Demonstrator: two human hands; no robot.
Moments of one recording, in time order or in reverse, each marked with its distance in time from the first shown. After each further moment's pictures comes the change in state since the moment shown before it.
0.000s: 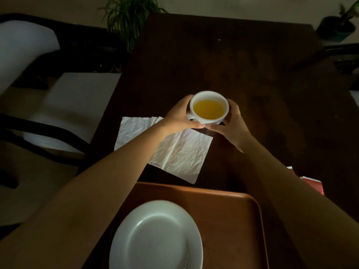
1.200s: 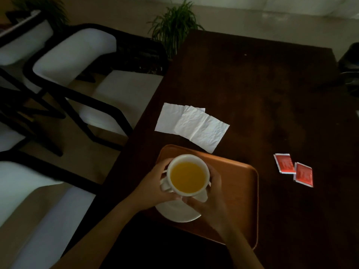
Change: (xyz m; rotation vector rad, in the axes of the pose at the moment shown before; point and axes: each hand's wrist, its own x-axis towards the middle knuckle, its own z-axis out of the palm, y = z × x) left_hand -0.328 0.039 0.010 -0.034 0.103 -0.148; right_hand -0.286 -0.047 0.097 0.093 -0.193 -0.031
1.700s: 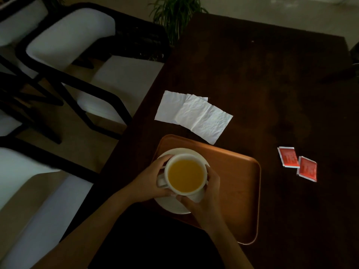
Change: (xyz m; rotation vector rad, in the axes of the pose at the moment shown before) left_hand -0.001 -0.032 0.000 0.002 -0.121 -0.073; right_hand -0.015 0.021 0.018 -0.162 0.103 -0.003
